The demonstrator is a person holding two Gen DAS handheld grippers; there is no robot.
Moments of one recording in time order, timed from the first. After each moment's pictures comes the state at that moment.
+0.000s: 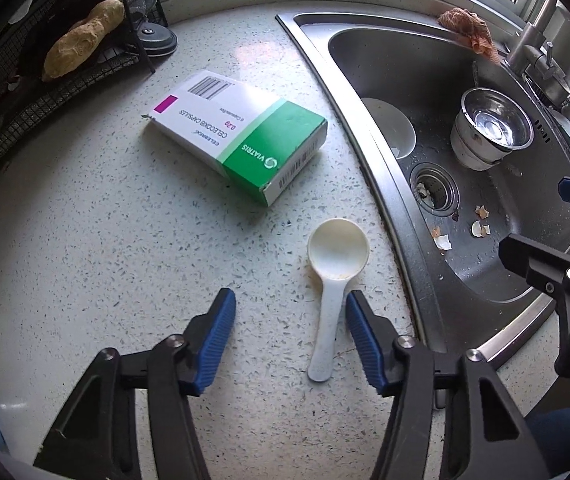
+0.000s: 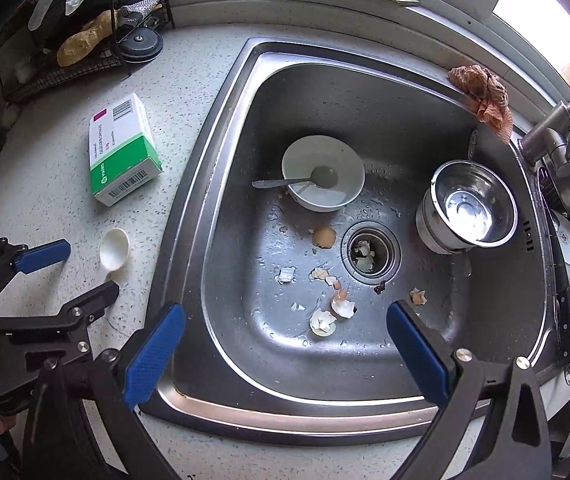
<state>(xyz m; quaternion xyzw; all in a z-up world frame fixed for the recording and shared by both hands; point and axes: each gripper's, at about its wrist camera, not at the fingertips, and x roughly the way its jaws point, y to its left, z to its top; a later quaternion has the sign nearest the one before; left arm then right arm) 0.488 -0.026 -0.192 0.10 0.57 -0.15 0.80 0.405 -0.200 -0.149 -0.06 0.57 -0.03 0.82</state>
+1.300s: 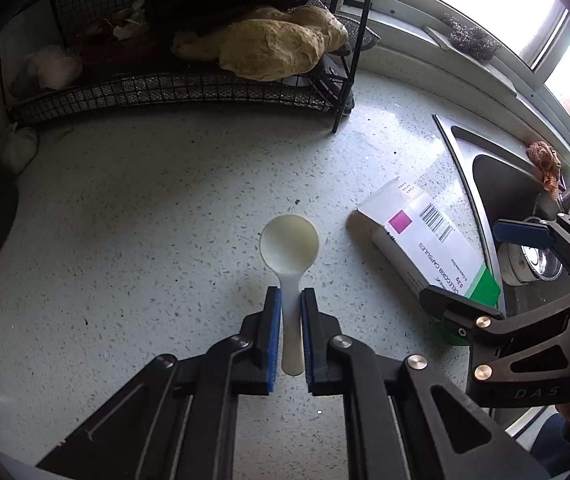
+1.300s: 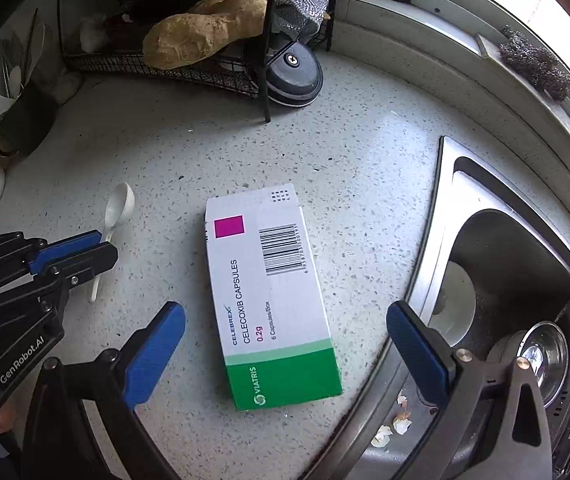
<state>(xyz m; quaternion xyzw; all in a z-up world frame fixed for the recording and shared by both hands) 0.579 0.109 -0.175 -0.03 0.55 -0.08 0.83 0.541 -0.058 -0.172 -0.14 0.57 0.12 0.80</state>
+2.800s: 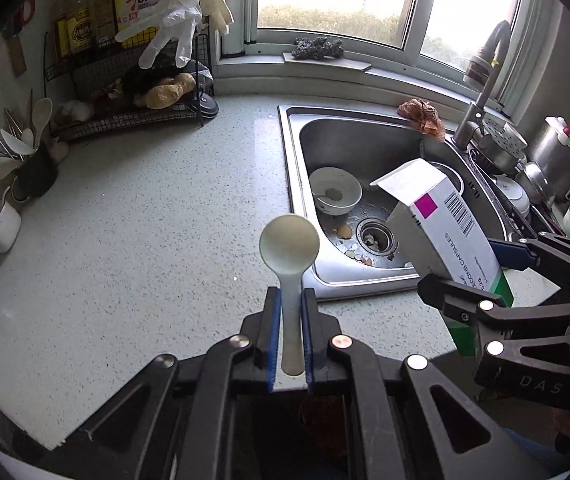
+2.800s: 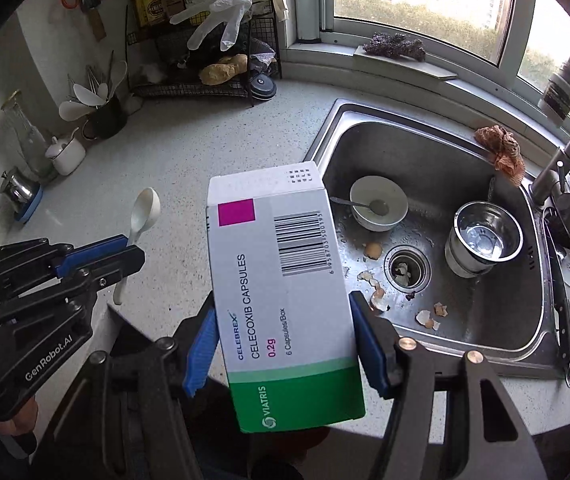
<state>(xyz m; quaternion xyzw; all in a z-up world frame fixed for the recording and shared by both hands) 0.306 -0.019 -0.080 0.01 0.46 -0.11 0.88 0.264 -0.181 -0.087 -0.07 0.48 0.12 0.87</state>
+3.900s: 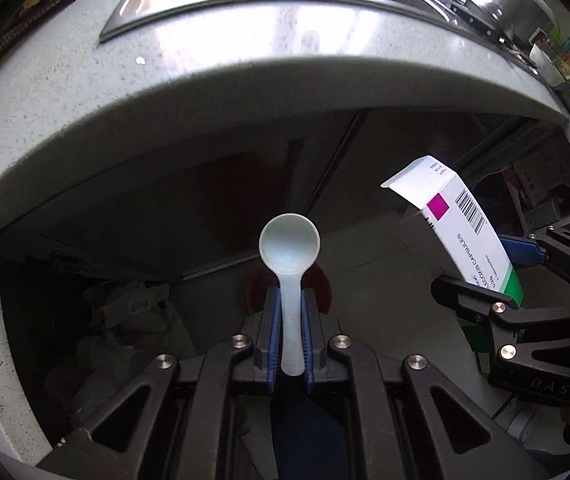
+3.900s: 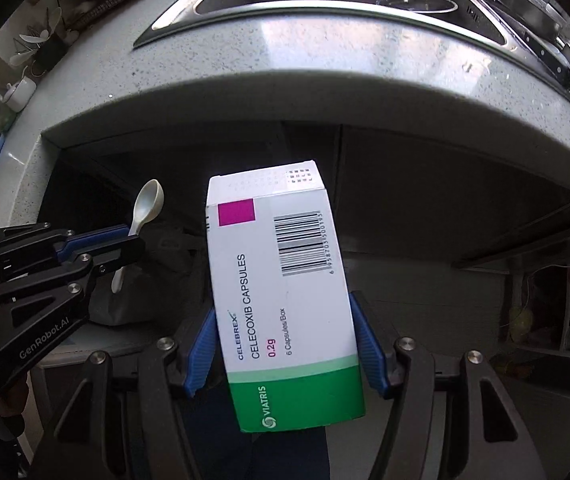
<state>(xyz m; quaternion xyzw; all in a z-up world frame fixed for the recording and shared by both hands) 0.207 -0.124 -0.257 0.08 0.61 -0.20 0.76 0.142 -0.261 -0.252 0.03 0.62 0.02 0.79</state>
